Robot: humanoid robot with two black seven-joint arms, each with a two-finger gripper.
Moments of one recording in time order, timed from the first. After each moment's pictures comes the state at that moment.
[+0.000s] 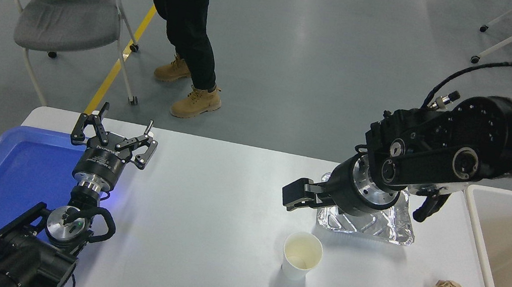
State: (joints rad) left arm -0.46 0.07 -1.19 -0.58 -0.22 -0.67 -0.14; right arm 2.12 -0.02 -1.15 1.66 0.11 0.19 0.03
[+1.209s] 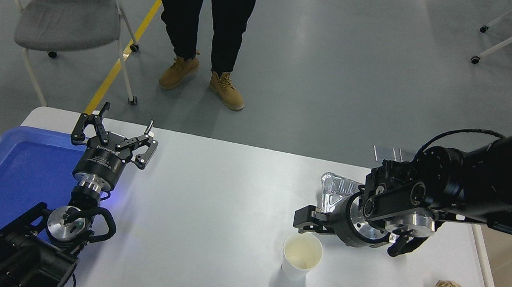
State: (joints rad) left arm -0.46 0.07 -1.19 -0.58 -0.22 -0.67 -0.14; right arm 1.83 0.00 -1.17 1.54 0.16 0.00 -0.02
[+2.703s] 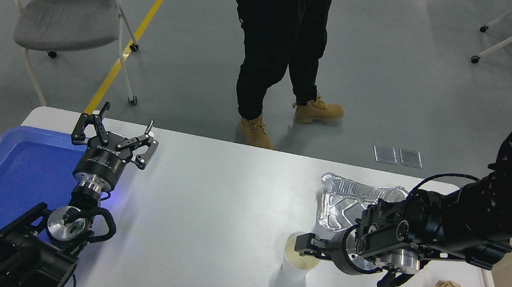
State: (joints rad) left arm -0.46 0.07 -1.19 -0.58 -0.22 -0.67 -0.14; right arm 1.61 0.00 -1.15 1.44 0.12 -0.10 -0.02
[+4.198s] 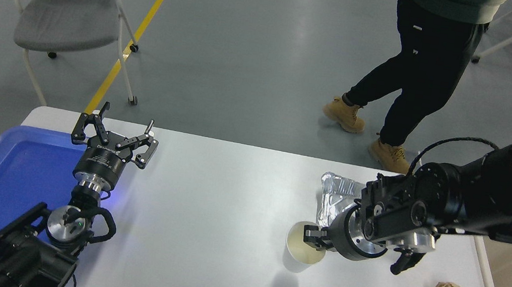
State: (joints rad) left arm -0.46 0.07 -1.19 -0.58 -0.22 -0.67 -0.14; right arm 2.04 -0.06 -1.18 1.66 0.04 0.09 -0.02
